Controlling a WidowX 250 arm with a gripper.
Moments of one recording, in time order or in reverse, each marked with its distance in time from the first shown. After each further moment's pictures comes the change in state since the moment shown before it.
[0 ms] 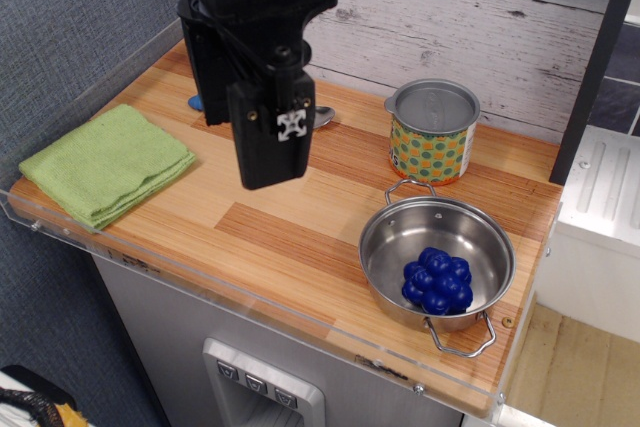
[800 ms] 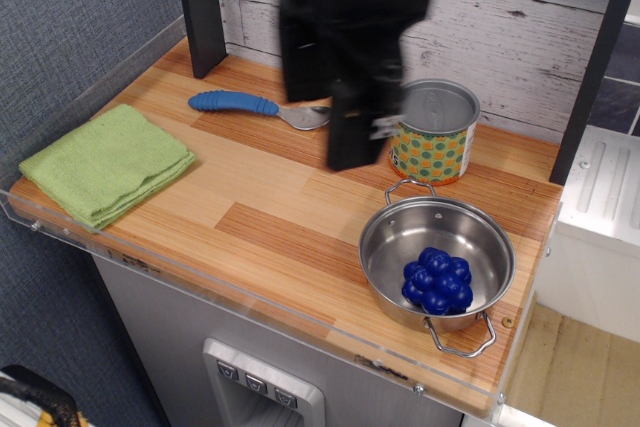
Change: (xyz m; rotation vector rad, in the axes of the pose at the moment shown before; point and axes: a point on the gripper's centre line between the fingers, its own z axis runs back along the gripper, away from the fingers) arm 0.062 0.011 -0.020 0.158 0.034 -0.078
